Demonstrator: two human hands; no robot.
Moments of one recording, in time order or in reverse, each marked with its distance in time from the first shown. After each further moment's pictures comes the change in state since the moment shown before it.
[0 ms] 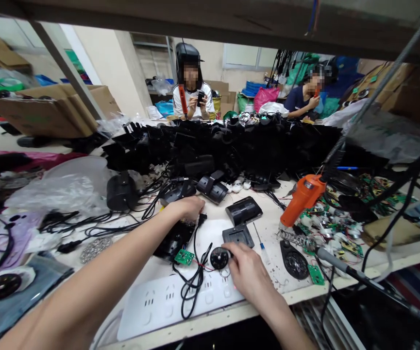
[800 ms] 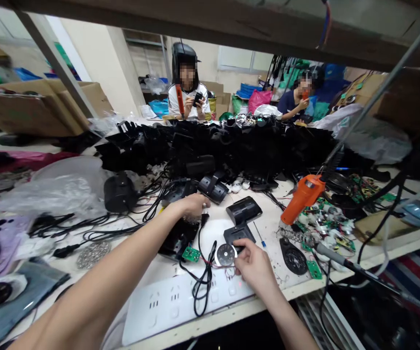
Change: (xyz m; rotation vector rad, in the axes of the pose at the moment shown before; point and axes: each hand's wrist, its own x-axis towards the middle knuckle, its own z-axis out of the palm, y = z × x) left_hand 0.013 -0.009 0.008 -0.187 0.185 0.078; right_hand 0.005 0.017 0.020 0.499 0.167 0.363
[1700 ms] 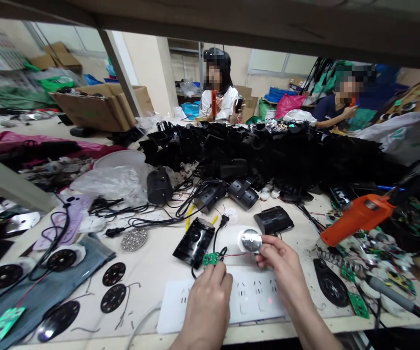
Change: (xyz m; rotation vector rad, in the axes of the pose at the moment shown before) left_hand -0.160 0.088 0.136 -0.021 0.830 -0.108; right_hand 0.005 -0.043 0.012 0.522 0.028 0.030
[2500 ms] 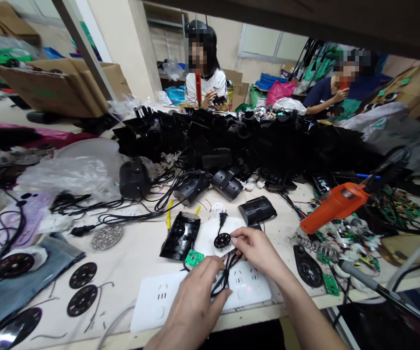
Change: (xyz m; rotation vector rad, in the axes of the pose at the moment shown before) left_hand 0.010 0.009 -0.002 -0.642 -0.251 -0.184; right_hand 0.035 0.003 -0.013 -0.590 -0.367 -0.116
